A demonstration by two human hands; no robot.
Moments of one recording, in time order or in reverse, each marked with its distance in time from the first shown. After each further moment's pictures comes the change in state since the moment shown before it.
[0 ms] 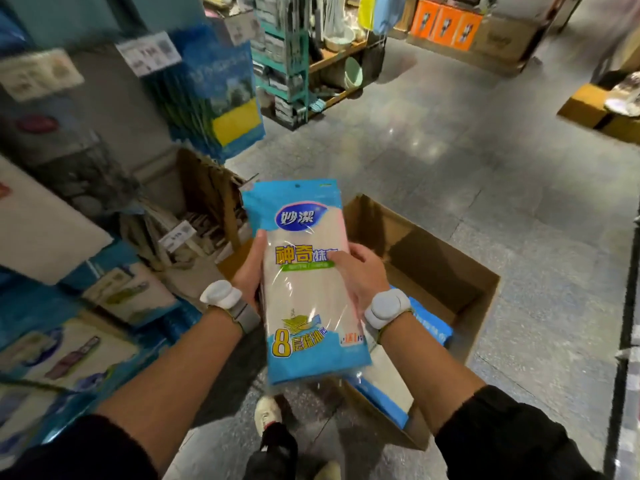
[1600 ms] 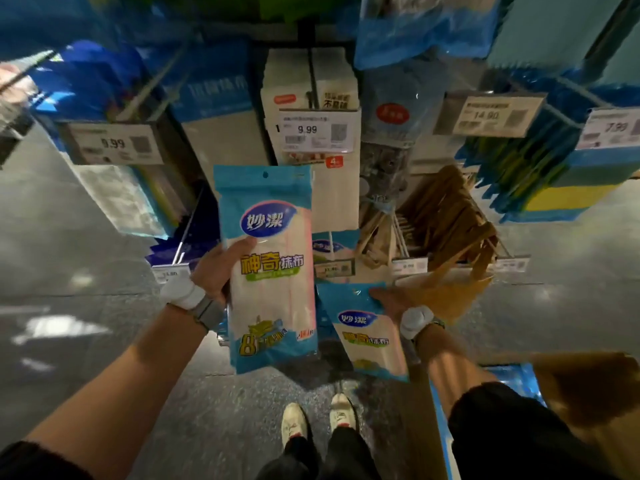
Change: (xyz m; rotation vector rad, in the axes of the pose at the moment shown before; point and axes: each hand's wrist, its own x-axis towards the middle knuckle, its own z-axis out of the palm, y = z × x) left_hand -0.185 0.114 -0.352 -0.239 0.875 0.339; right_hand 0.122 0.081 0.371 -0.821 -0.720 0.227
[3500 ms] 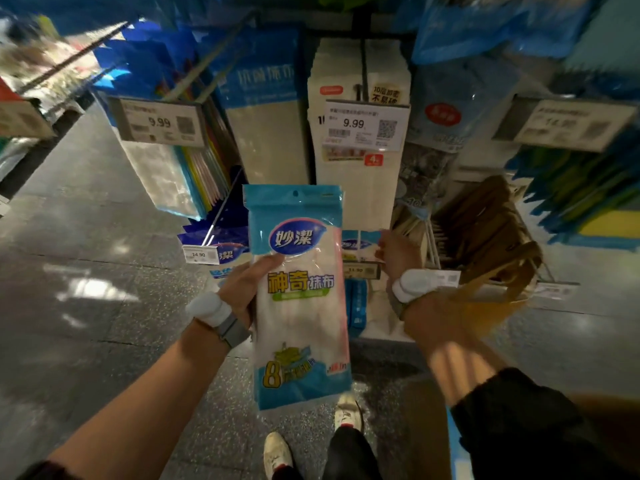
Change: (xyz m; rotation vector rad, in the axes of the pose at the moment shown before) left_hand -0.029 -0.034 0.002 -0.066 0.068 -0.083; right_hand -0.001 -0.105 0.038 -0.063 0.161 -0.352
